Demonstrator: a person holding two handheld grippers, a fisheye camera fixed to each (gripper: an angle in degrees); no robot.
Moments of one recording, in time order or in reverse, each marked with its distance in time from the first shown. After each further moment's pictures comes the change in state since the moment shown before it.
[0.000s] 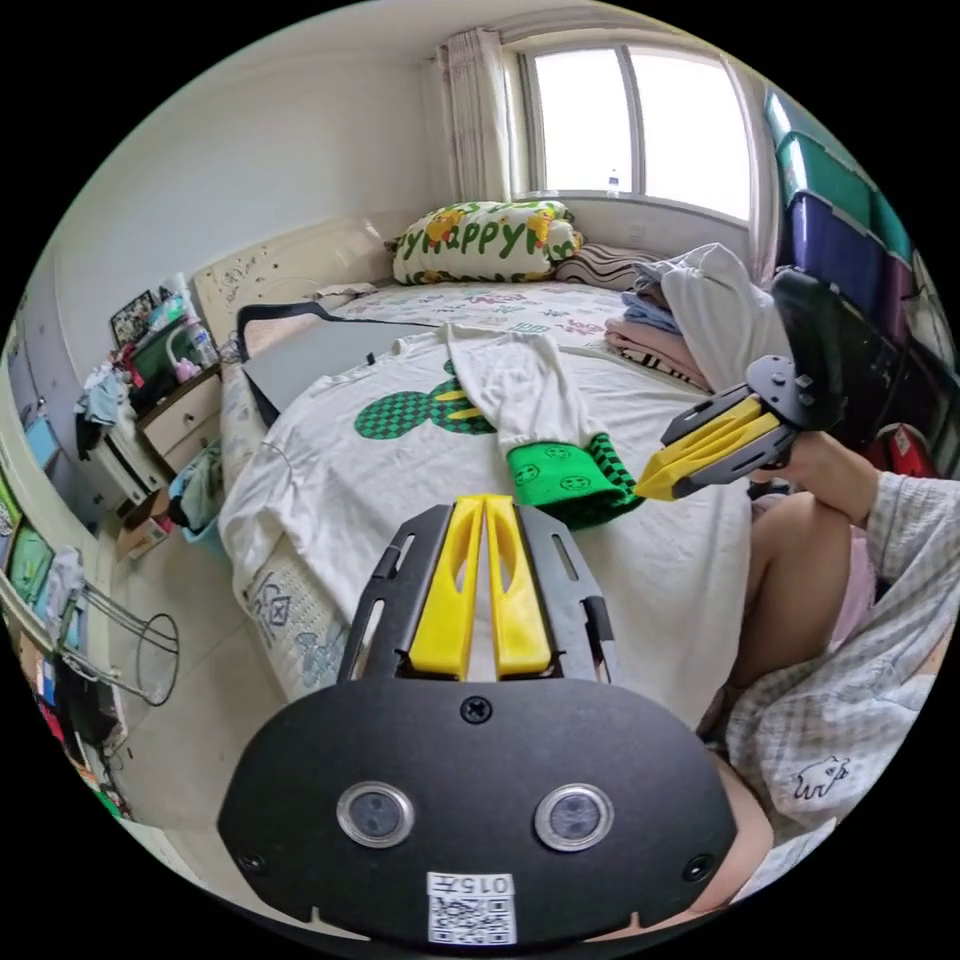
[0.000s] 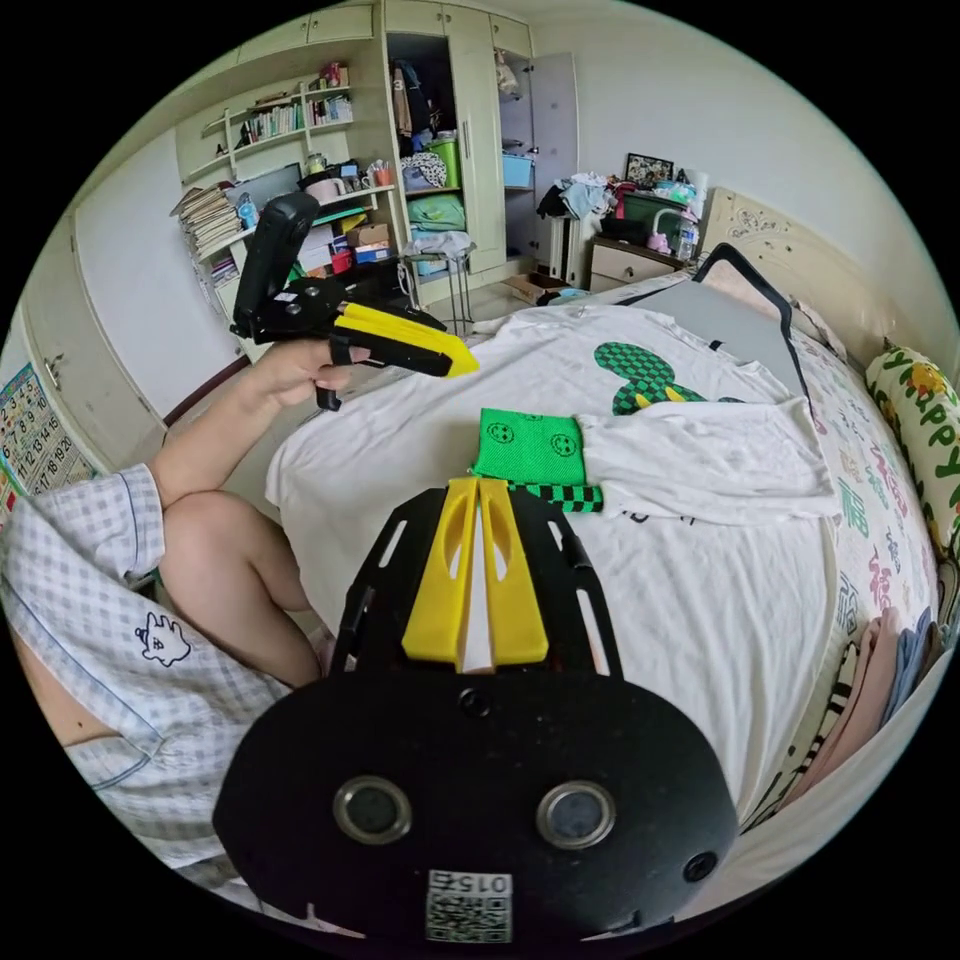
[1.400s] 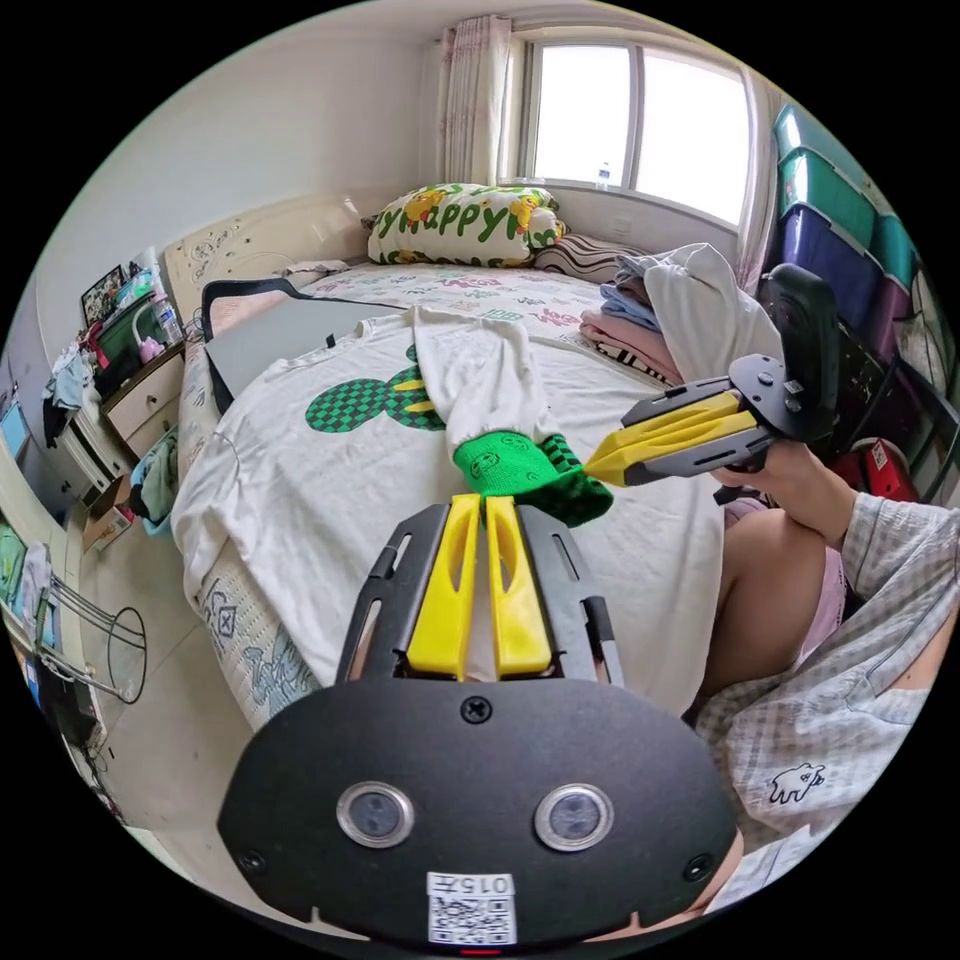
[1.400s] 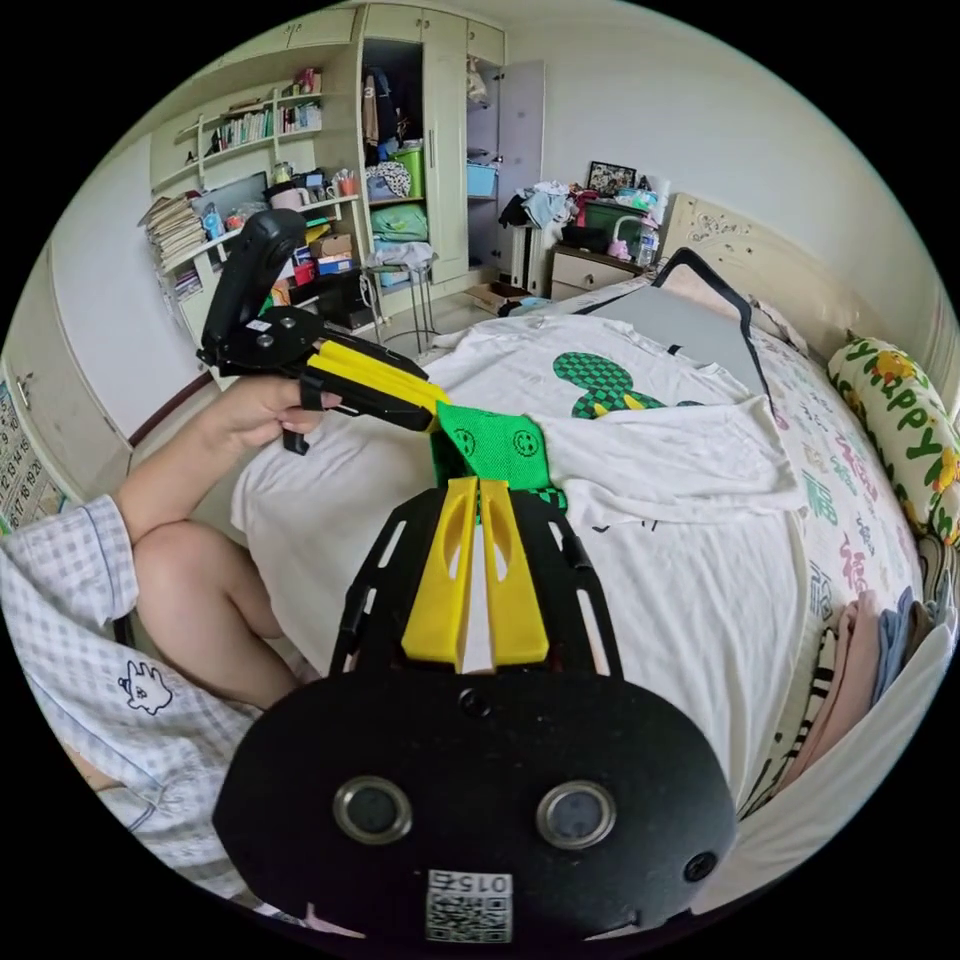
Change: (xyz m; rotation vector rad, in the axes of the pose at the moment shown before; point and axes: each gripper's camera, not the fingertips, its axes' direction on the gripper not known) left arm 0.006 -0.029 0.026 -0.050 0.065 -0.029; right arm 0.057 0.012 -0.031 0.037 0.091 0.046
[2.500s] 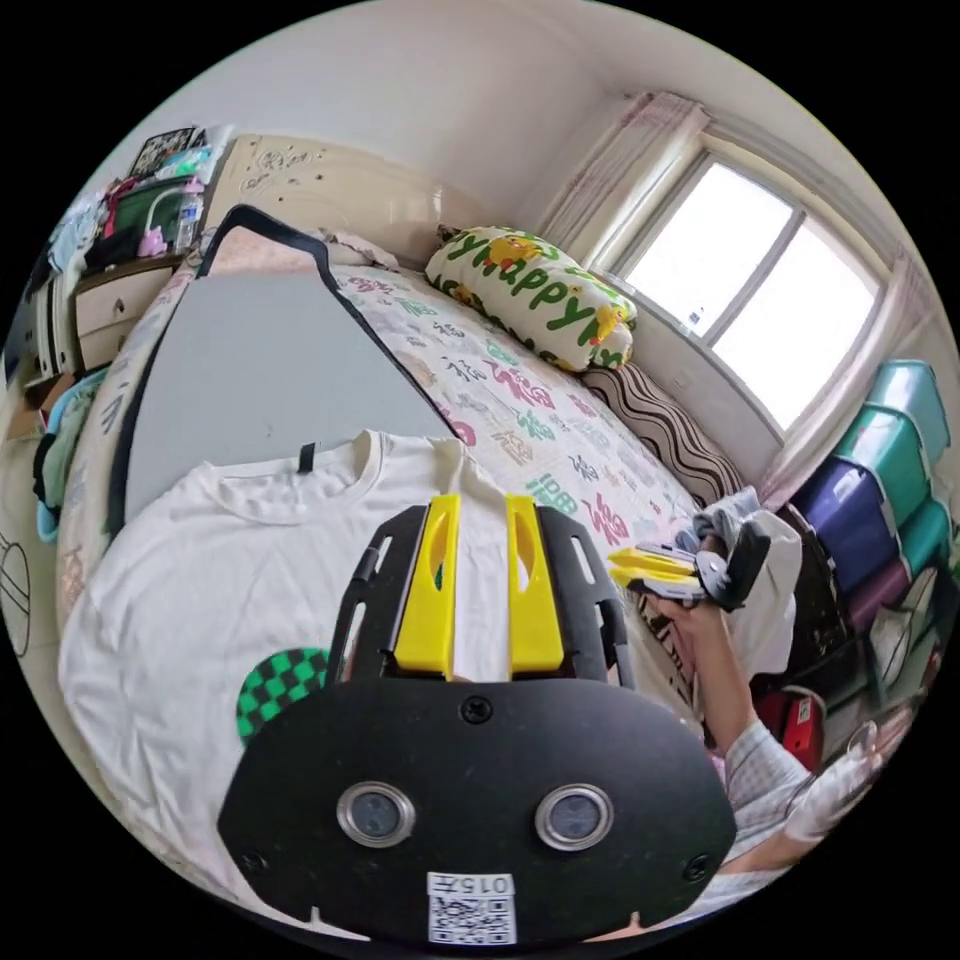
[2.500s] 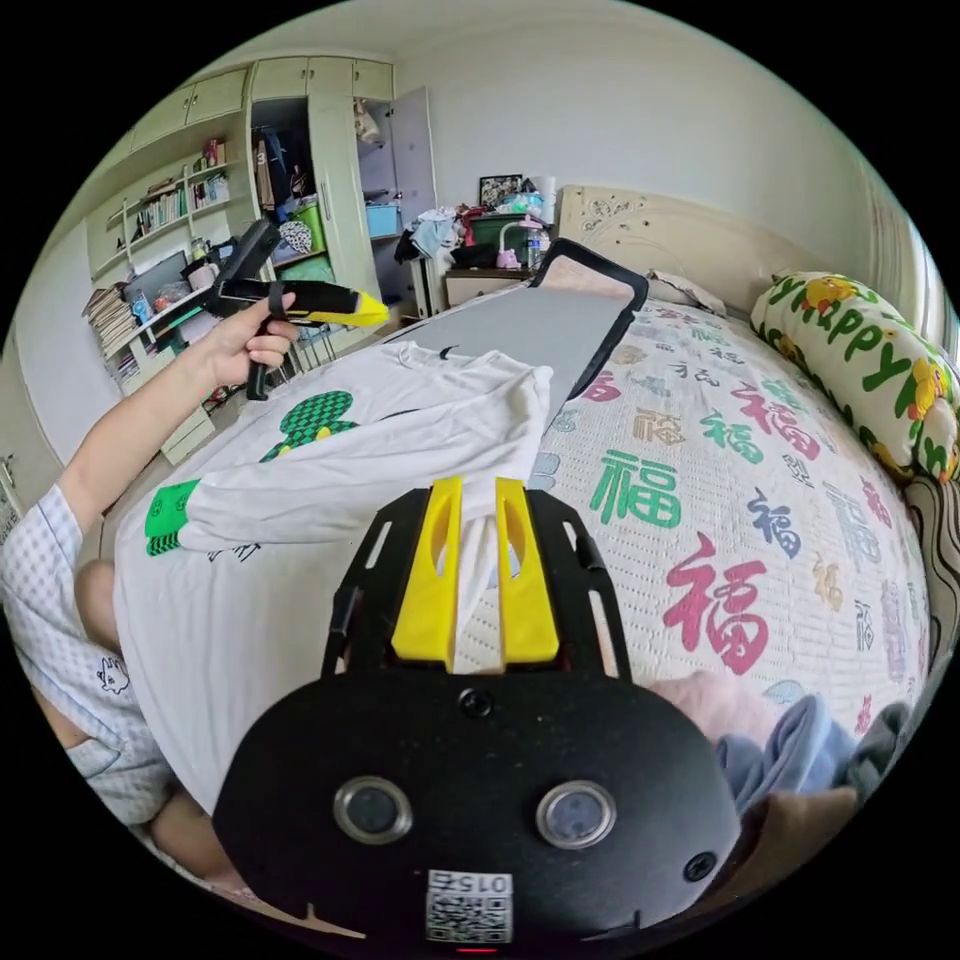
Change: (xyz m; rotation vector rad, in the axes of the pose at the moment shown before) left arm -0.177 -0.300 0.170 0.120 0.222 -0.420; right arm 0.446 0.028 -0.037 0.082 0.056 0.147
